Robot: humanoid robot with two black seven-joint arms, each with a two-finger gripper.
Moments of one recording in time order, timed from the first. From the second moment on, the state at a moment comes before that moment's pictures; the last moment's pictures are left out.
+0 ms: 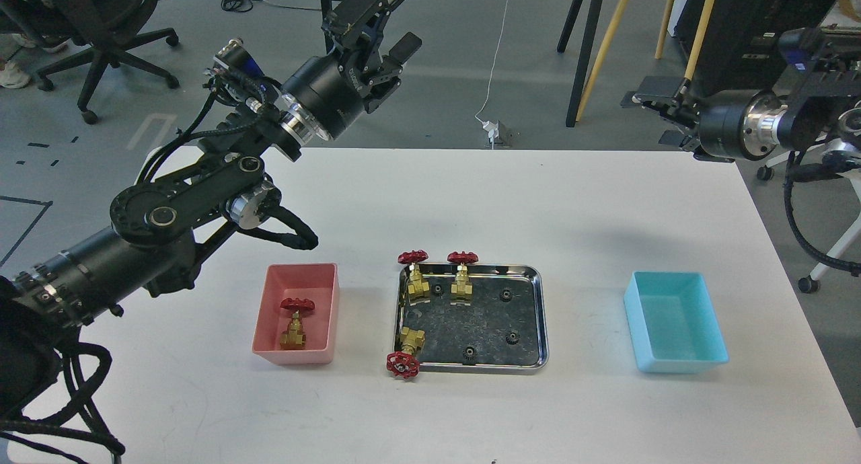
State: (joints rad) left arm -0.93 0.27 -0.52 -1.03 0.61 -0.08 -0.49; right arm 1.05 -0.69 0.50 1.07 -0.96 0.49 -0.21
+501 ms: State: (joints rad) left arm -0.90 0.28 -0.57 -1.00 0.61 -0.08 -0.49; right arm 1.22 -0.66 0.19 1.32 -1.06 0.49 -0.27
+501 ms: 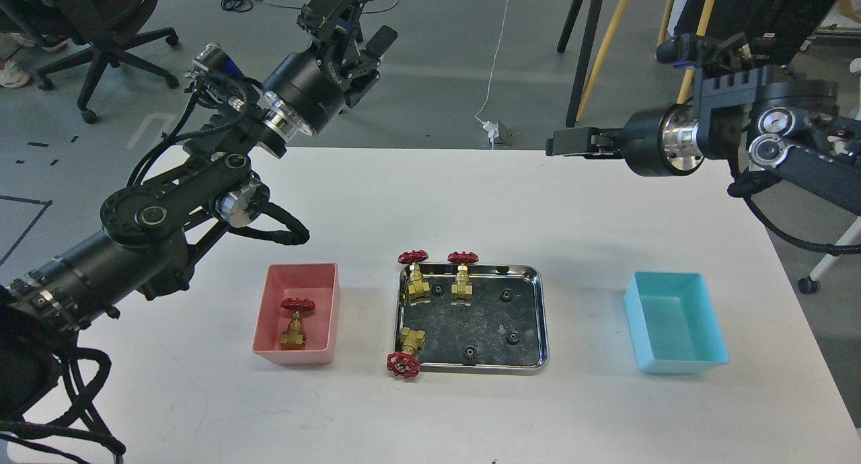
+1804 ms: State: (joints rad) left arm -0.89 0.24 -0.57 -1.00 0.61 -0.09 -0.49; right arm 1.18 -0.52 0.49 0.77 -0.24 0.43 -0.29
